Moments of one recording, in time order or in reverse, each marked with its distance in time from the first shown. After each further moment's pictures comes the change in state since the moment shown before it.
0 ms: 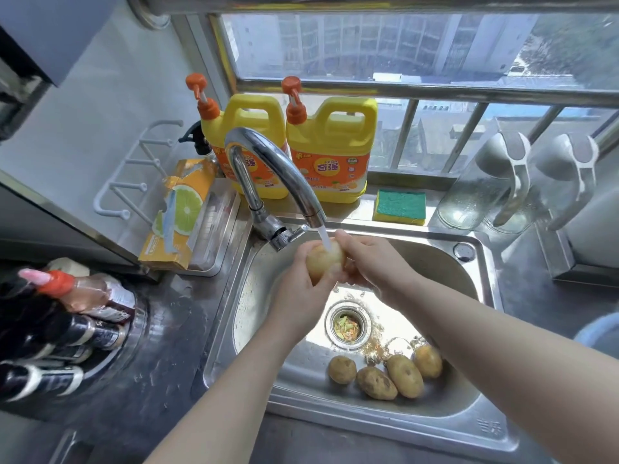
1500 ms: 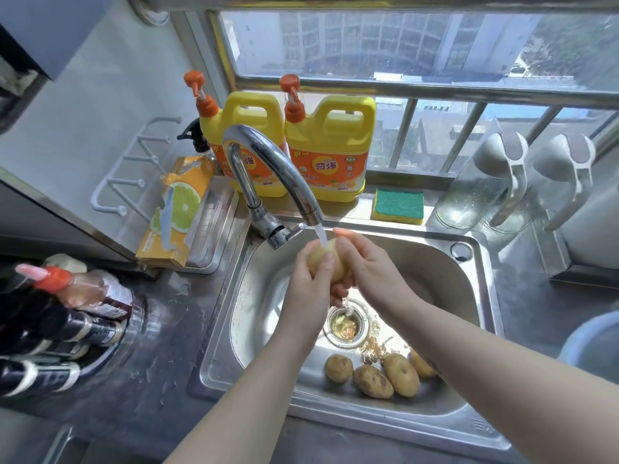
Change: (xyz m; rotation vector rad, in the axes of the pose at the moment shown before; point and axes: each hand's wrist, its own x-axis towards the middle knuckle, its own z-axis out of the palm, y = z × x) left_hand -0.010 0.013 0.025 -0.559 0.017 -0.142; right_hand -0.009 0.024 -0.003 -0.038 0.058 -0.175
